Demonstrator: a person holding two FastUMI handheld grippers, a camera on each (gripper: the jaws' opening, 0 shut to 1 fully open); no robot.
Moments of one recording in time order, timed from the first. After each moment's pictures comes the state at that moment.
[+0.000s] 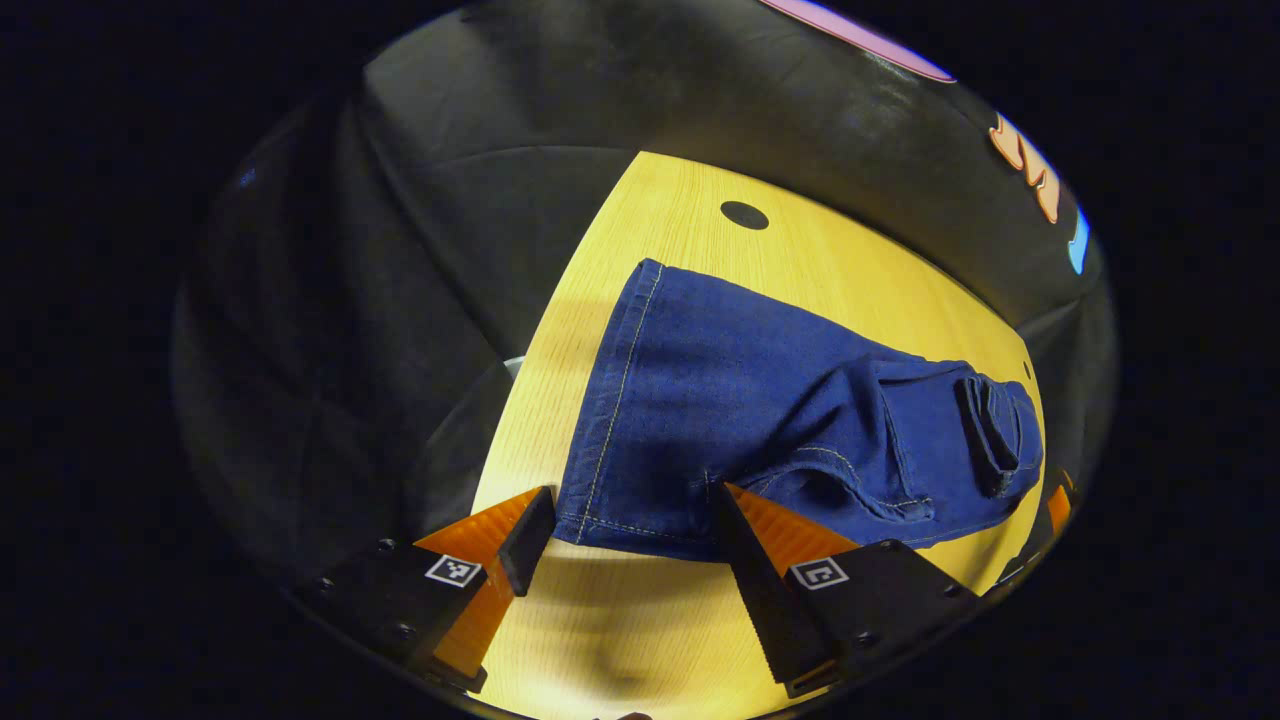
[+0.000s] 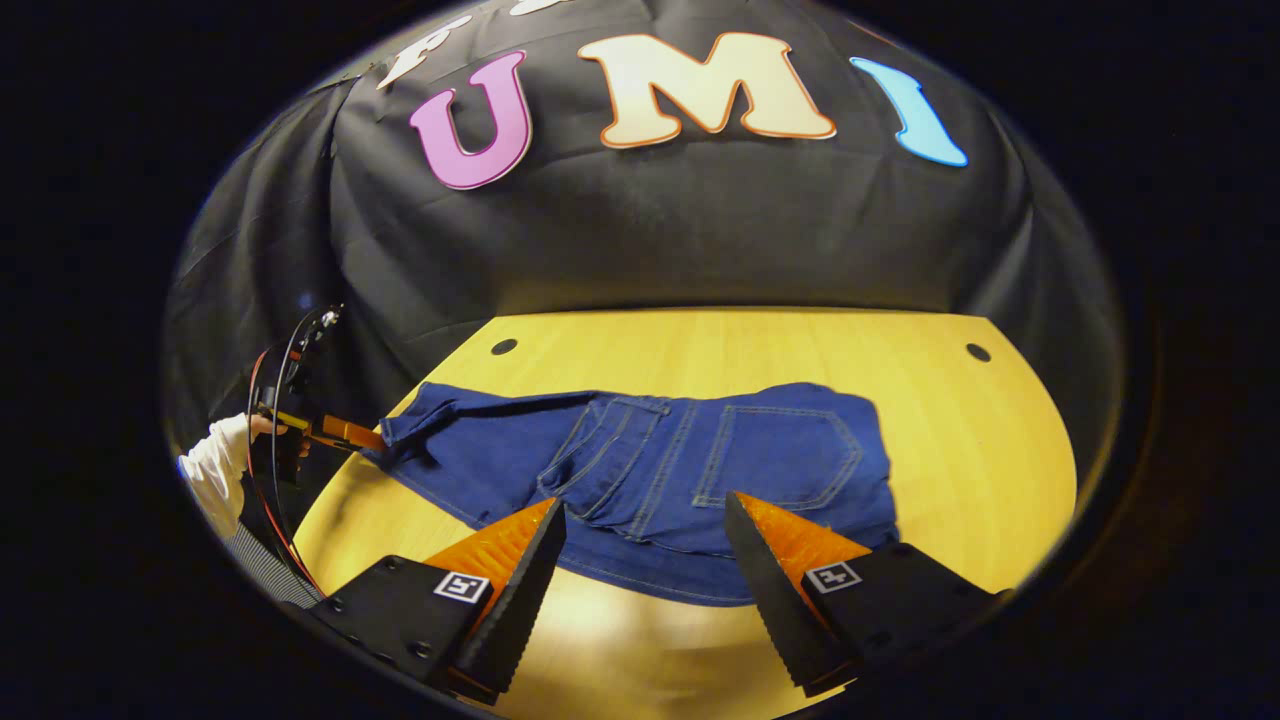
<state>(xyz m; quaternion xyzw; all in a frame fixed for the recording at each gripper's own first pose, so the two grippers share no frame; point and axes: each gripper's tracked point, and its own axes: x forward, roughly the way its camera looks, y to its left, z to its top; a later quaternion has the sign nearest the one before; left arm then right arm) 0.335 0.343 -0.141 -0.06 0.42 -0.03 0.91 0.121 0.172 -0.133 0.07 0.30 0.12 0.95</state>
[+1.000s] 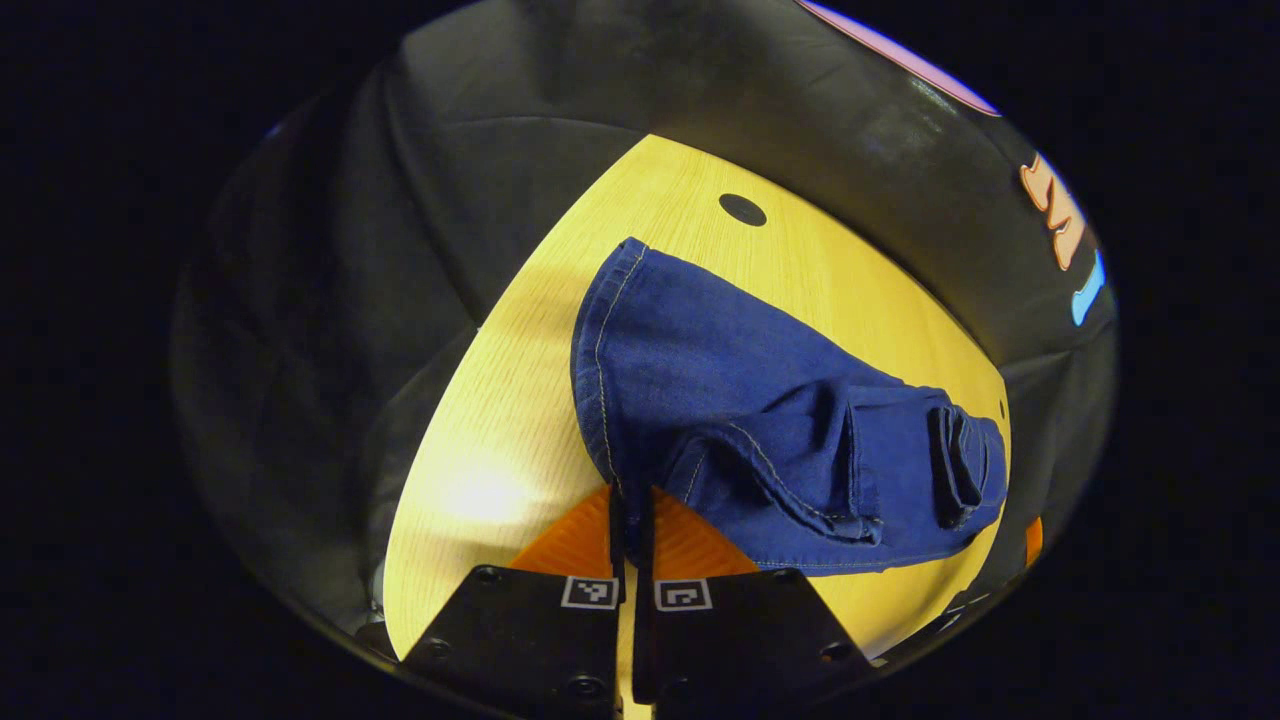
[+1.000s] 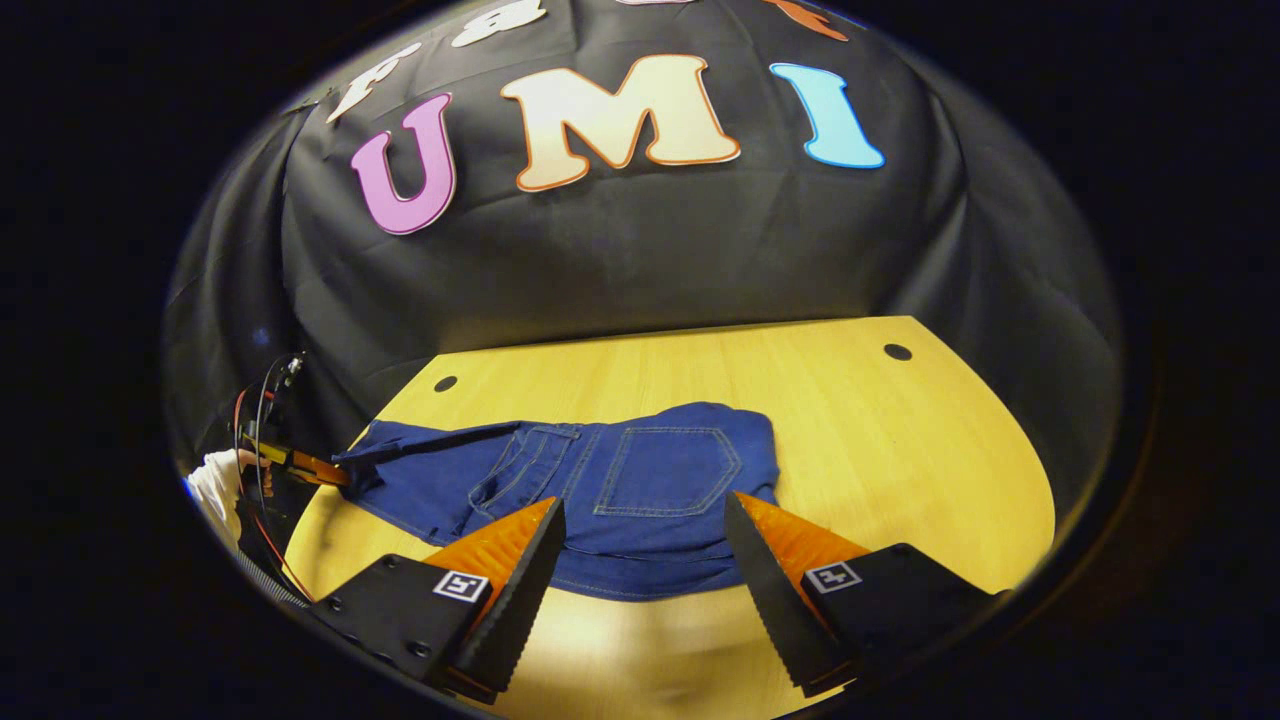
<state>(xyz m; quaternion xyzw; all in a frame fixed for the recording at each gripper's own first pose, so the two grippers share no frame) 0.339 0.298 -0.130 -0.14 0.43 -0.04 0.89 0.112 0.091 -0.111 0.09 0.27 0.04 0.96</state>
